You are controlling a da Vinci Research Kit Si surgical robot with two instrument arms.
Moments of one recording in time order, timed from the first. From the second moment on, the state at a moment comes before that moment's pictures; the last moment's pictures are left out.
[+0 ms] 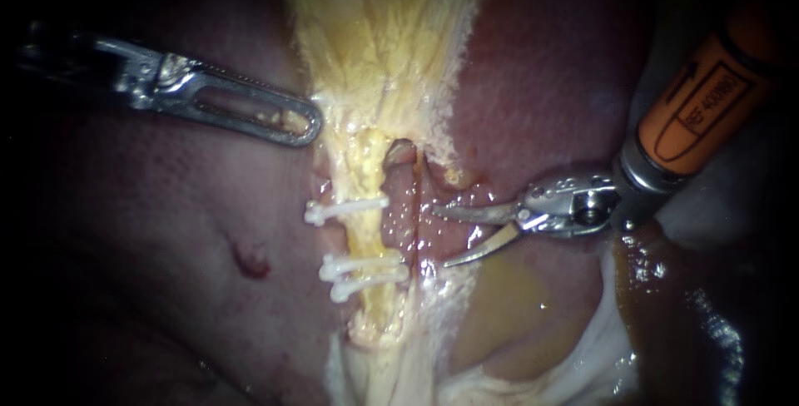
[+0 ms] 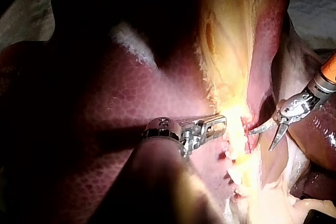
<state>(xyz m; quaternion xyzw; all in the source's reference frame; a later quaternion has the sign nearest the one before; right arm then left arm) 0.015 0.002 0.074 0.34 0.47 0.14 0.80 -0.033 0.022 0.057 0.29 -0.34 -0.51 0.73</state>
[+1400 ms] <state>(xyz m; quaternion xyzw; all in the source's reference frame) 0.019 0.002 0.076 0.35 0.48 0.13 0.79 -0.033 0.022 0.057 0.29 -0.34 -0.51 0.73</state>
